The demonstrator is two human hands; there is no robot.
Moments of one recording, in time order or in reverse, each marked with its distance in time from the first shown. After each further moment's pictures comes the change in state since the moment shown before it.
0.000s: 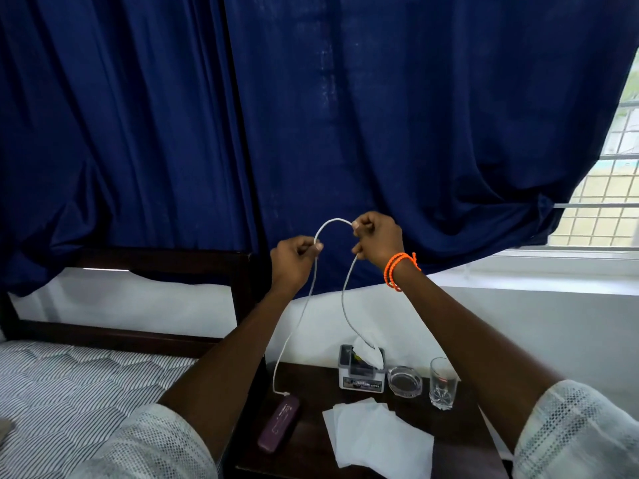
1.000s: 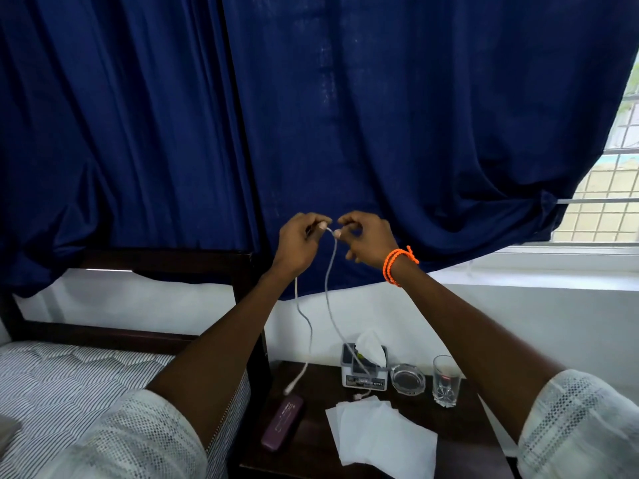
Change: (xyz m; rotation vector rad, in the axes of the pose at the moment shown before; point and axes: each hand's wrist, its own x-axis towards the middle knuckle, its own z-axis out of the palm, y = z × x) left_hand 0.017 0.033 -0.011 0.105 -0.110 0.266; right_hand -0.001 -0.005 0.005 -0.147 -0.193 -0.130
